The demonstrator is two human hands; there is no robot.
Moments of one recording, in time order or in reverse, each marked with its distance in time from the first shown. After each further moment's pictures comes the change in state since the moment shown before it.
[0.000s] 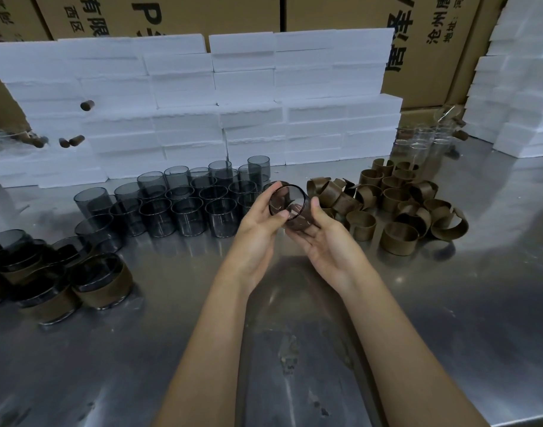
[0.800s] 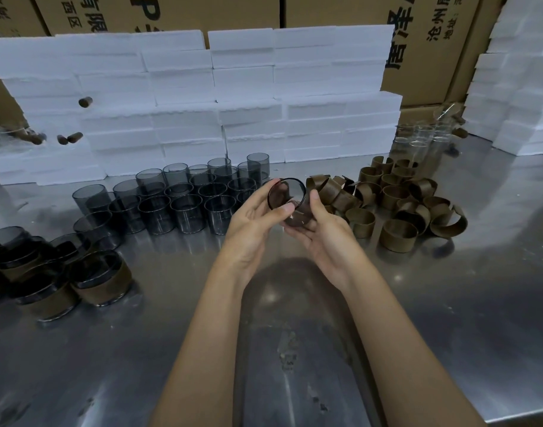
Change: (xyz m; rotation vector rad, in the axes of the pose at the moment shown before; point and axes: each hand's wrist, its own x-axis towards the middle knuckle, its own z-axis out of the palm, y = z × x) left_hand 0.000 0.006 -0.006 0.057 0.000 0.006; right_hand -0.005 -0.001 0.002 -0.186 0.001 -0.085
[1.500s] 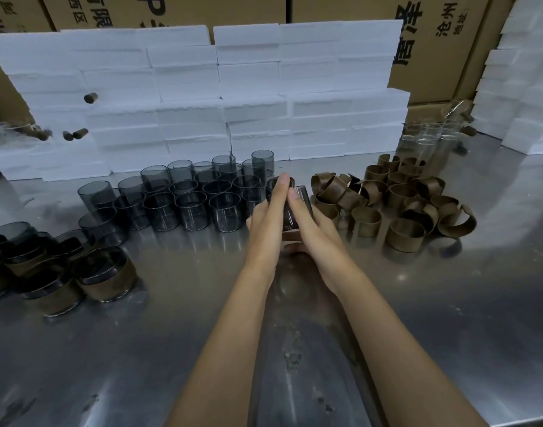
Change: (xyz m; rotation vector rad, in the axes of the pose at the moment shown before) left_hand 0.000 -0.008 0.025 0.207 0.228 -0.109; right_hand -0.004 0.010 0.018 -0.405 0.018 -0.015
